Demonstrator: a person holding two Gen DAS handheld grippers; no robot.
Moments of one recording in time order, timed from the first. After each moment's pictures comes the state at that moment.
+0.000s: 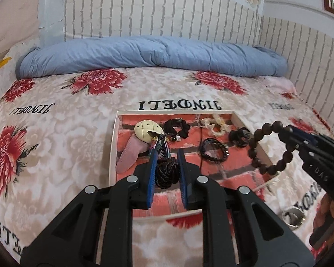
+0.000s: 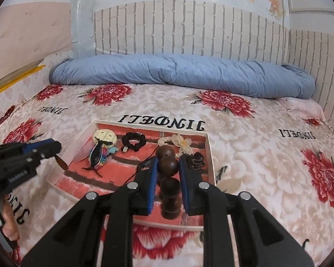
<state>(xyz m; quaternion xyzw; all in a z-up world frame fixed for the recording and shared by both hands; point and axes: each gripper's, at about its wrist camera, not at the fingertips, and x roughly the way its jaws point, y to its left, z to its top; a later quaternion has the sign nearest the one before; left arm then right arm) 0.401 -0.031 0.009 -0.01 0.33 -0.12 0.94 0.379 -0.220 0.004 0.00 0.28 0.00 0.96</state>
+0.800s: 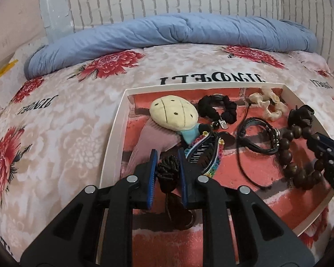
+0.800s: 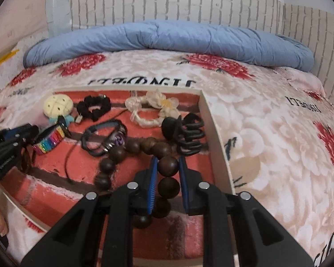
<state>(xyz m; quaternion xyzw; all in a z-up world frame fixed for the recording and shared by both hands) 0.477 -0.044 -0.072 0.06 0.36 -0.04 0.93 0.448 -0.236 -0.094 0.00 0.36 -0.05 0.93</state>
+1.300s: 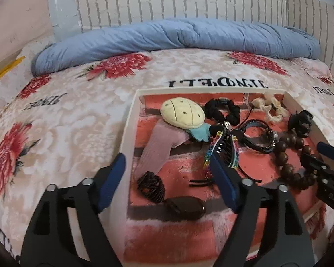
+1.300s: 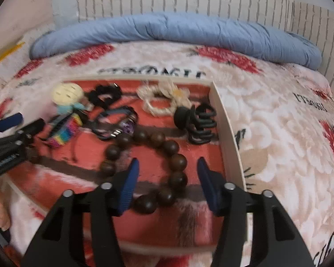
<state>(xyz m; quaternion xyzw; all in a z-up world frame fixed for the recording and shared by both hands) 0.460 -0.033 -0.059 0.04 0.35 -0.02 0.94 0.425 -0.229 -0.077 0.00 0.36 -0.02 0.93</state>
